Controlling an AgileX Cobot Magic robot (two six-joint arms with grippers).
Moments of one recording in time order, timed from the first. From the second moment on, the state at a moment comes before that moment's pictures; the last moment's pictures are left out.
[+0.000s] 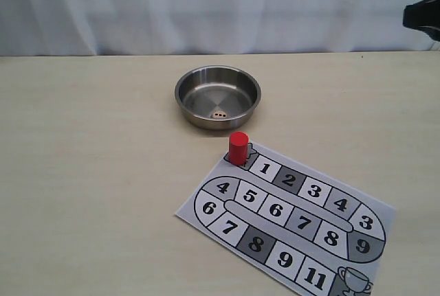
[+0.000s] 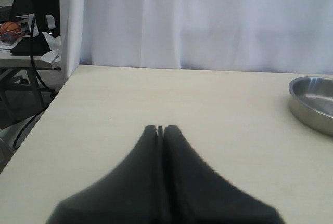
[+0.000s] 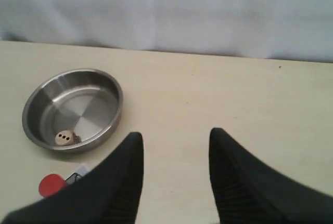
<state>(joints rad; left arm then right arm) 0.02 0.00 0.00 0.04 0.24 -0.06 -0.03 1.22 -1.02 0.49 0.49 -0.52</state>
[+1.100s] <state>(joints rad) 0.02 0.00 0.00 0.04 0.24 -0.06 0.31 2.02 -1.80 0.34 0.99 -0.30</state>
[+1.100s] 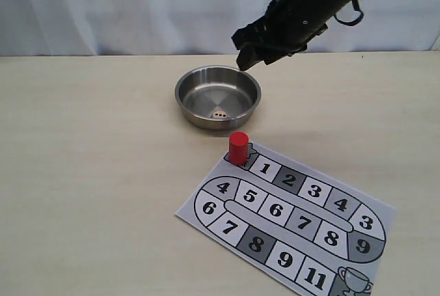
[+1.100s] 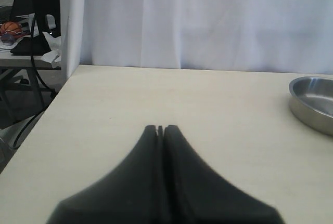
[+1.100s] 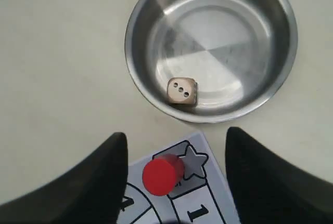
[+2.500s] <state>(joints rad) 0.02 0.00 0.00 0.04 0.24 -0.06 0.46 2.33 -1.95 -0.01 0.71 0.36</state>
